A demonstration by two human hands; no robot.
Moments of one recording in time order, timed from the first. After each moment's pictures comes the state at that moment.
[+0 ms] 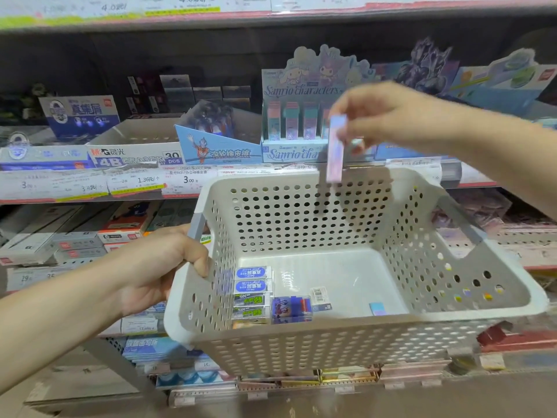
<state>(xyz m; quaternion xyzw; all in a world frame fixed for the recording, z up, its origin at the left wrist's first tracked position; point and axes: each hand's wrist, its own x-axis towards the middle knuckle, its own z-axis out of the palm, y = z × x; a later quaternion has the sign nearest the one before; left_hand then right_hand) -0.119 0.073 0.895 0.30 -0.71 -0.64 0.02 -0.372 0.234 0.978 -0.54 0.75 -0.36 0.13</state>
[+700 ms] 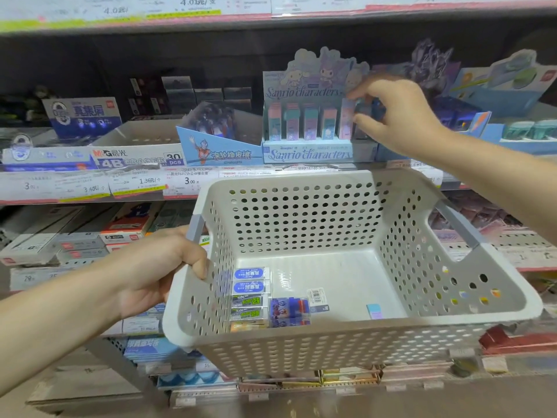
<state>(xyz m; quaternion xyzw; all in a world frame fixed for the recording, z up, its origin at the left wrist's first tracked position) -0.121 0.072 0.897 0.35 -0.69 -0.63 0.01 -0.423 0.220 0.953 -0.52 0.76 -0.26 -0.28</state>
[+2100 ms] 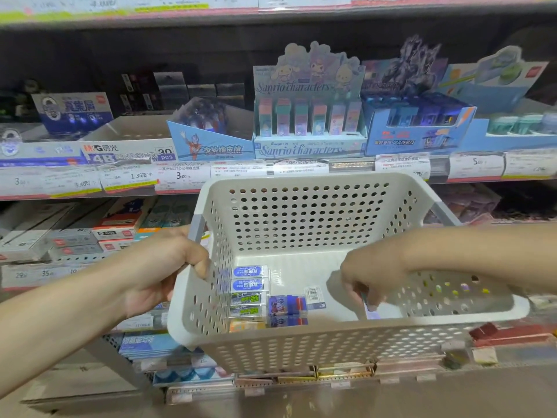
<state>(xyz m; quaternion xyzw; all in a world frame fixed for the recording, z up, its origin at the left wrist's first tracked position) -0.124 0.088 0.895 0.35 -0.71 -0.62 0.02 -0.339 0.256 0.857 -0.60 0.68 0.28 0.32</state>
